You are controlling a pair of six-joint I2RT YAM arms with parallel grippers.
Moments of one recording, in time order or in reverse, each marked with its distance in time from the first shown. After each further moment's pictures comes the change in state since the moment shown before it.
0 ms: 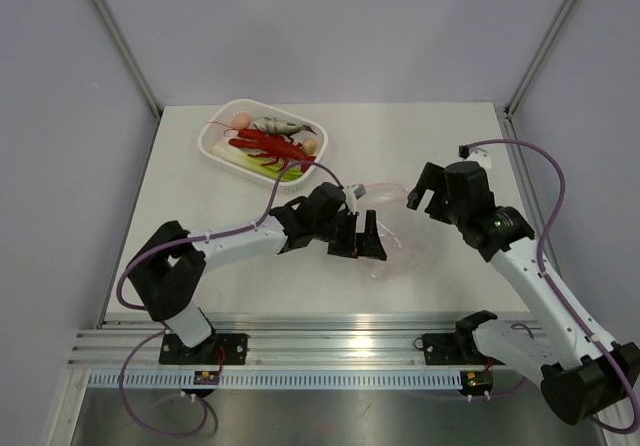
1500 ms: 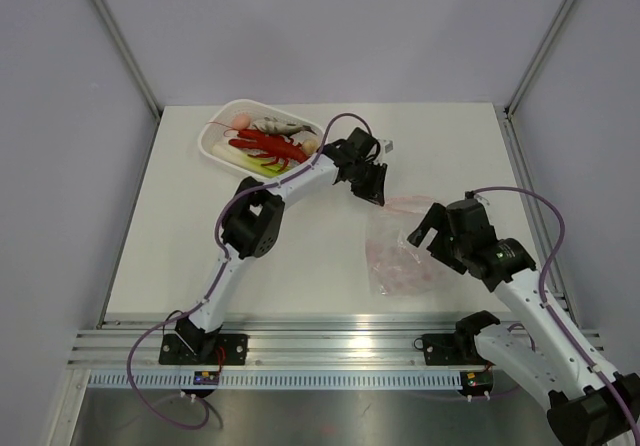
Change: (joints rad) left arm 0.169 0.775 1.047 -0.469 0.002 0.417; right arm -0.010 -0.216 -0.245 -0.155 -0.132 0.246
